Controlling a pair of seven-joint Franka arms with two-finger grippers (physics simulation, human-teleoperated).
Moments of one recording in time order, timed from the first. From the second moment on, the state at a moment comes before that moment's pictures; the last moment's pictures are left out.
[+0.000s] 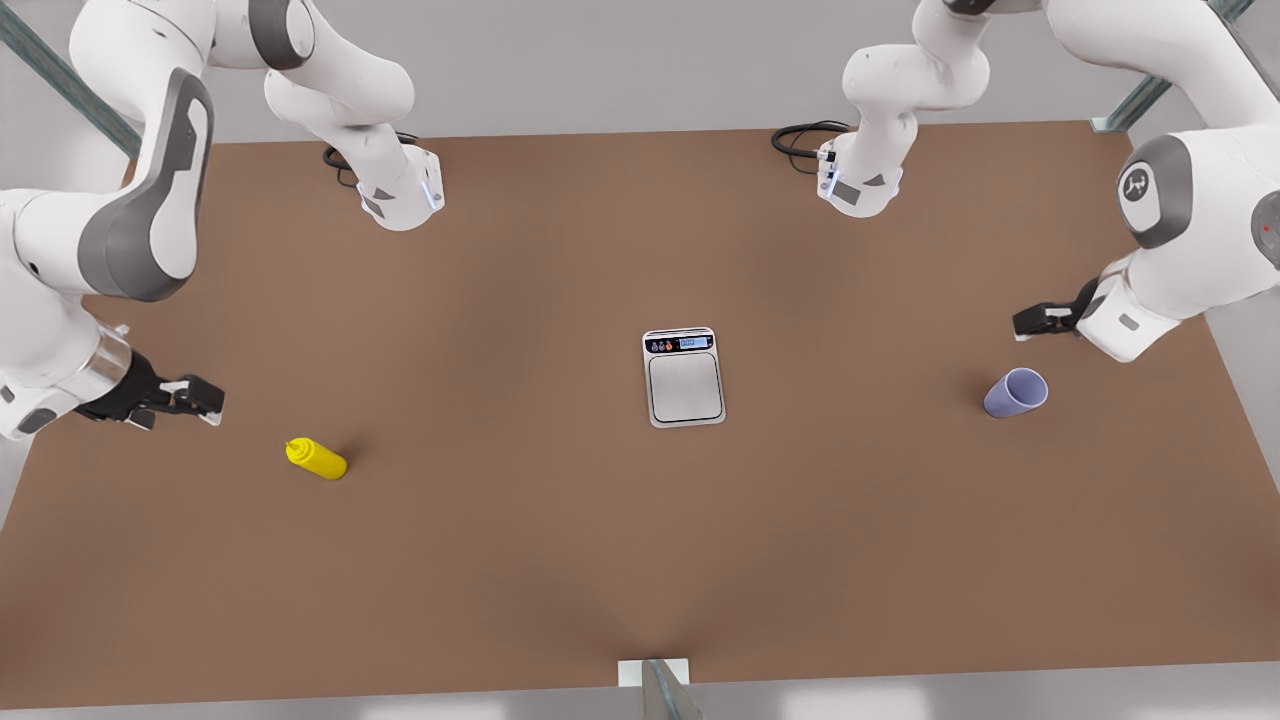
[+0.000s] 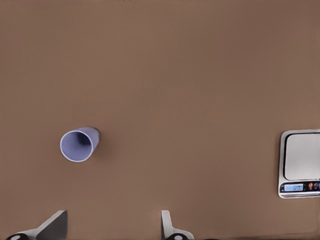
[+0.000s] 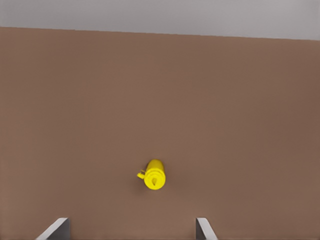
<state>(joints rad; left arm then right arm) -0.07 0.14 0.14 -1.53 -0.02 1.51 0.07 0.02 0.28 -0.13 -1.32 0.03 1.65 -0.14</state>
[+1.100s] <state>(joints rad) -0.05 0.29 0.29 -2.02 -0.05 2.21 0.12 0.02 0.34 -0.13 -1.31 0.04 1.65 -0.15</state>
